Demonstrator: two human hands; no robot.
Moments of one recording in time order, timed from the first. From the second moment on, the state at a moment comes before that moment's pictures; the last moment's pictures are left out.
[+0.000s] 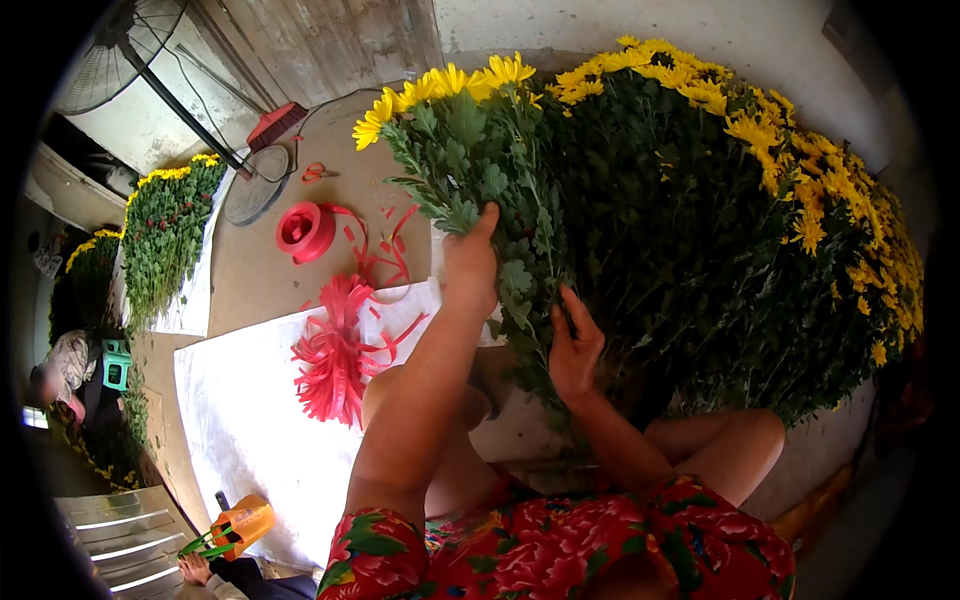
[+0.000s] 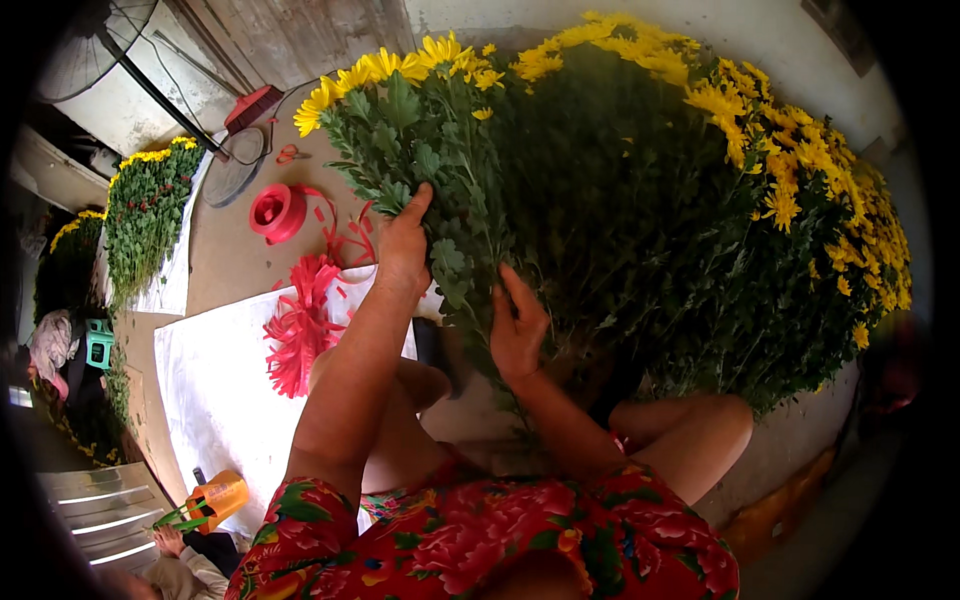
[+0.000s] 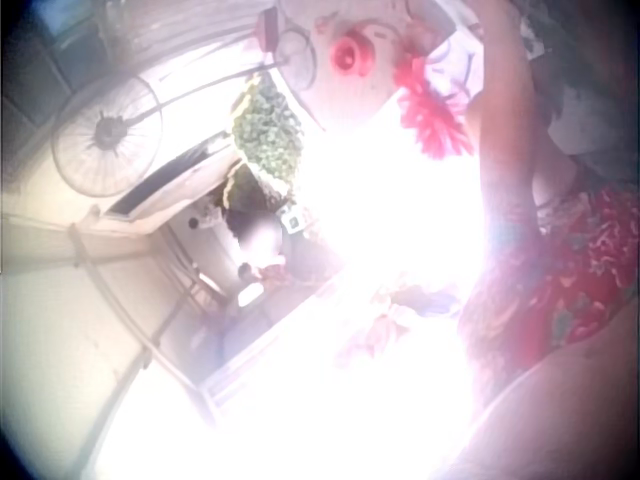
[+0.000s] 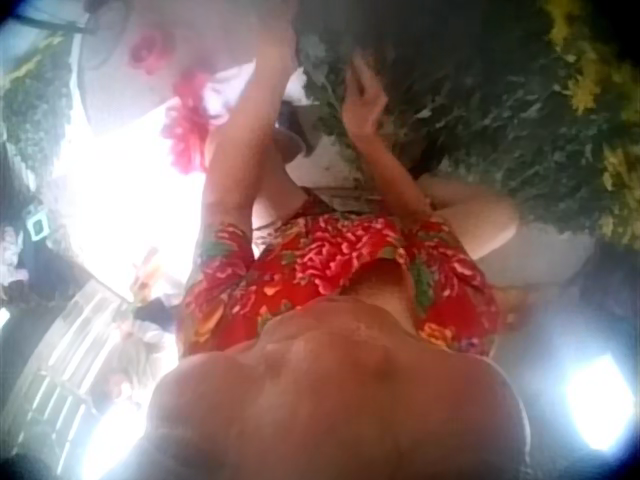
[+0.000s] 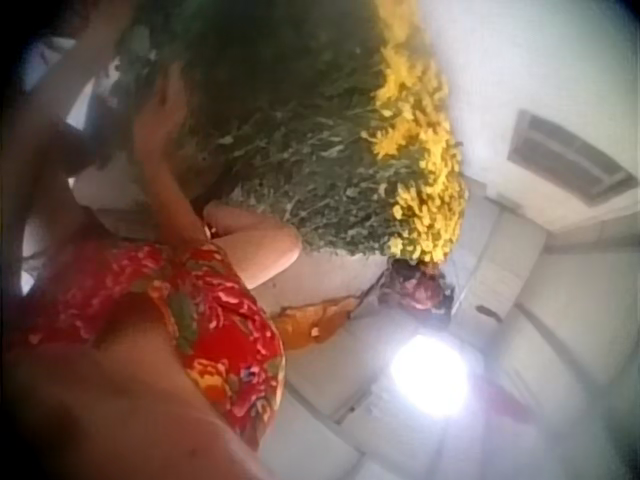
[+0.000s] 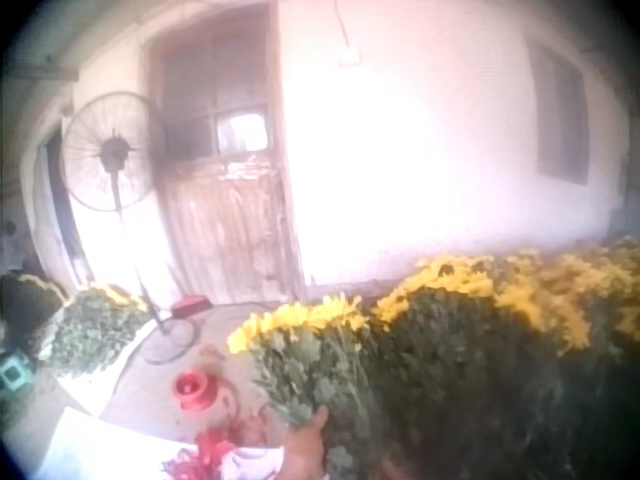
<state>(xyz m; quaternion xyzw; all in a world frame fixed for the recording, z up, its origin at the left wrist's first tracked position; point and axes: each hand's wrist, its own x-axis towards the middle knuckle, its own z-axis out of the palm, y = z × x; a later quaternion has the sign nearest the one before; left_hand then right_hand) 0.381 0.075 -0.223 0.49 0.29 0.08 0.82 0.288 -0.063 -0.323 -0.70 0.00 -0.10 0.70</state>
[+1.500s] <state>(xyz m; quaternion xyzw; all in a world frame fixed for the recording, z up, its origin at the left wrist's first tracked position) 0.378 0.136 -0.235 0.55 0.35 0.05 0.76 0.352 -0.140 -0.388 -0.74 0.14 -0.06 0.65</state>
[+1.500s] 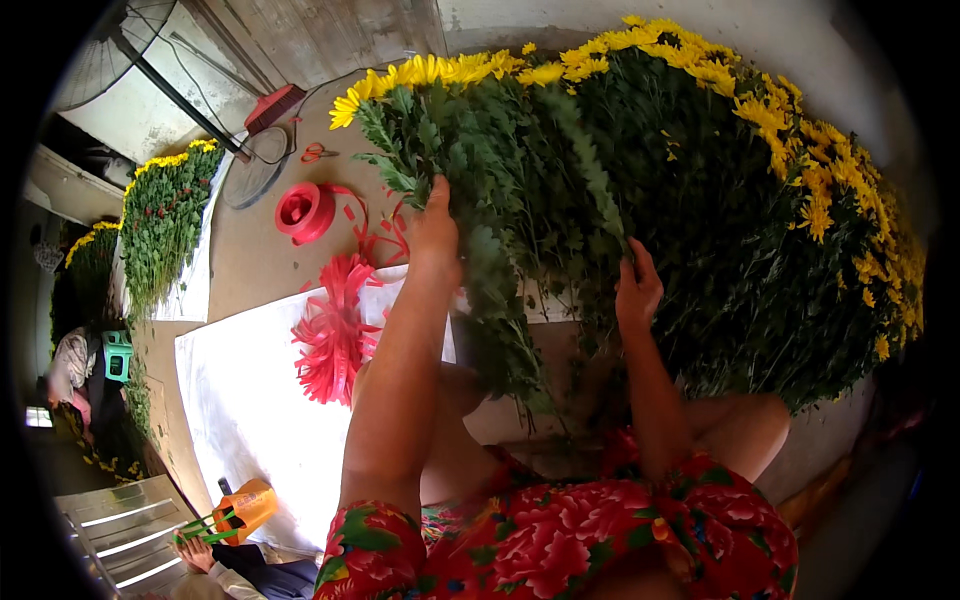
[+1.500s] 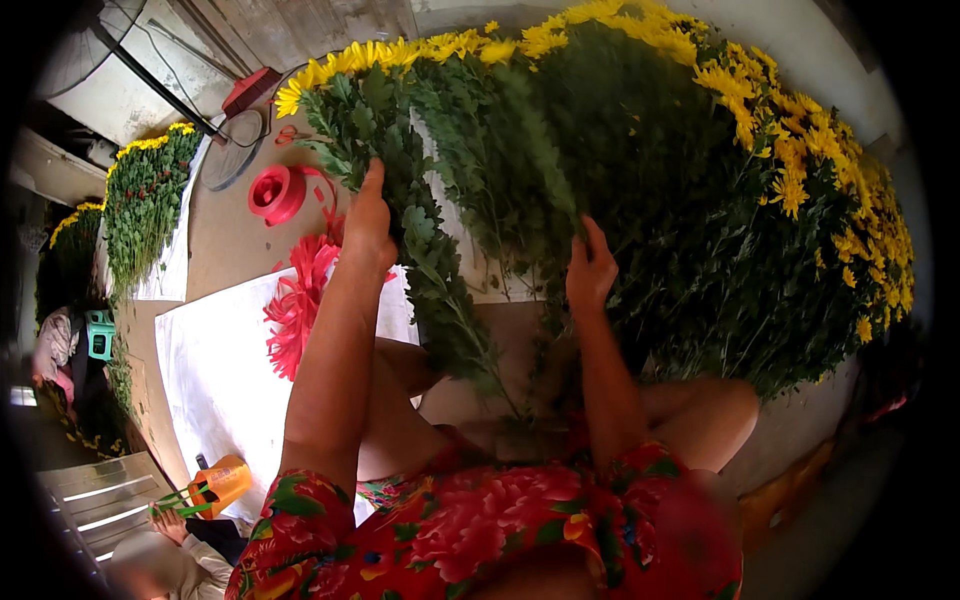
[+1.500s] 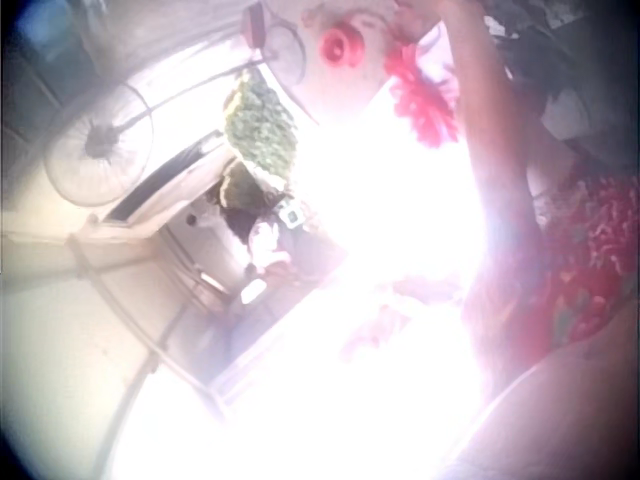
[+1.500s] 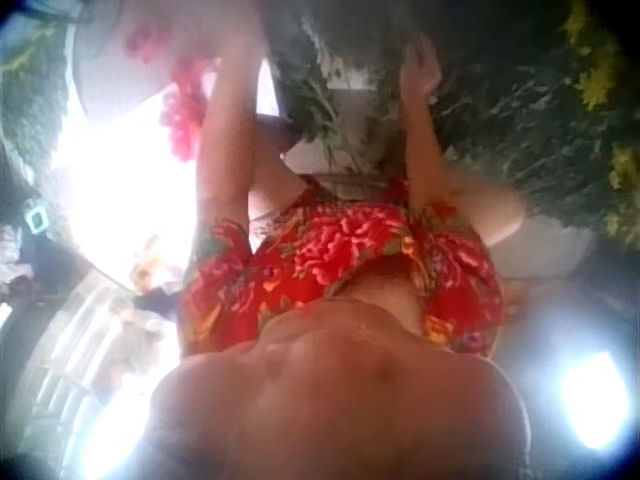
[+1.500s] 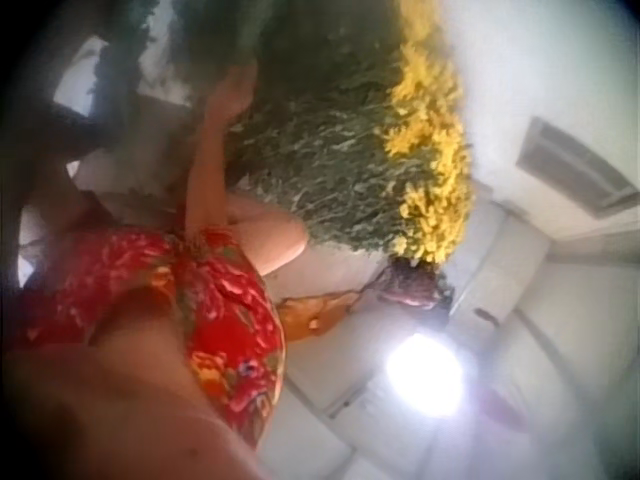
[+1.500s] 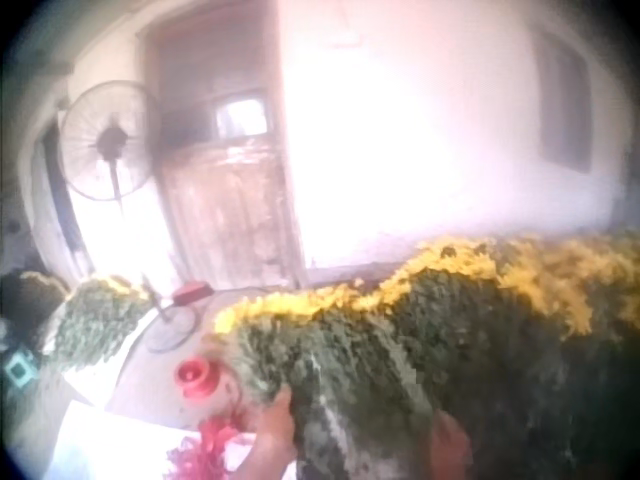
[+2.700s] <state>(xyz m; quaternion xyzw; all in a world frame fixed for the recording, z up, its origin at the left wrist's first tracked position) 0.381 0.098 -0.211 0.55 0.39 0.04 0.74 0.521 -0.048 -0.585 -0.91 0.01 -0.12 0.39</state>
